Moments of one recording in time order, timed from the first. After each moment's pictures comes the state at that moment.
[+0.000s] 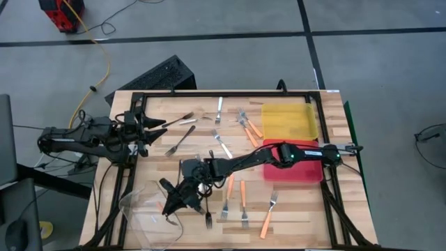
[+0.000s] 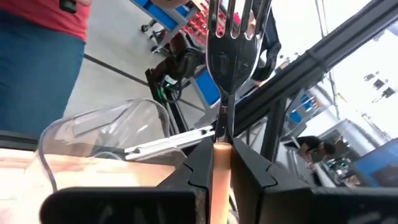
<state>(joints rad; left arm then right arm) -0.08 0.40 0.61 -0.23 -0.36 -0.20 0.19 2.61 2.29 0.27 -0.71 -0.88</state>
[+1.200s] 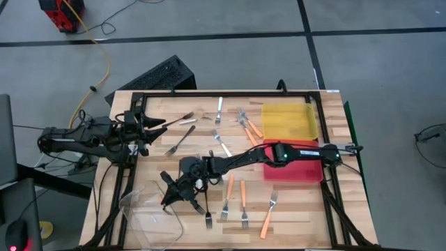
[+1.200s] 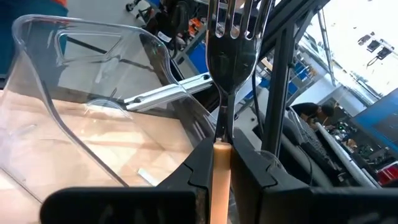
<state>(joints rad) -0.08 0.40 0.61 -0.24 -0.38 -0.20 0.14 2.71 2.29 0.35 -0.65 -0.81</state>
